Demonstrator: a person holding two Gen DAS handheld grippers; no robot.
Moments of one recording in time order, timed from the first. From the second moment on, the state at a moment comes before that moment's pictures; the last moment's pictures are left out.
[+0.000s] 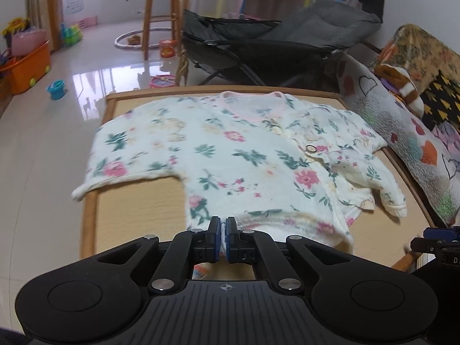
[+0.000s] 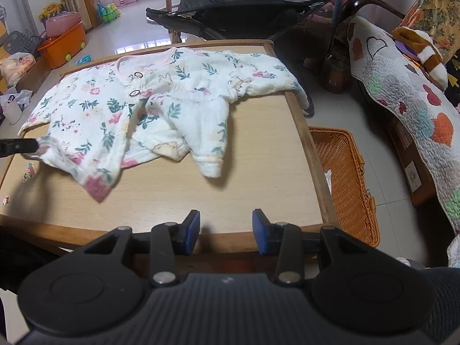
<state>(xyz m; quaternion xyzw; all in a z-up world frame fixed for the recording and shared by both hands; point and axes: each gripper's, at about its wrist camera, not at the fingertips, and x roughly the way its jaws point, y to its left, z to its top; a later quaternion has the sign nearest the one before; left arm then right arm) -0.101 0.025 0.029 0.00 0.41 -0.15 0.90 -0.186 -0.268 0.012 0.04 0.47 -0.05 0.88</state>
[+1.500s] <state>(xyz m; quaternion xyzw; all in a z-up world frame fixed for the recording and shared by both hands) -0.111 0.068 0.028 -0.03 0.42 -0.11 0.90 -0.124 -0.275 -0.004 0.07 0.46 -0.03 0.89</state>
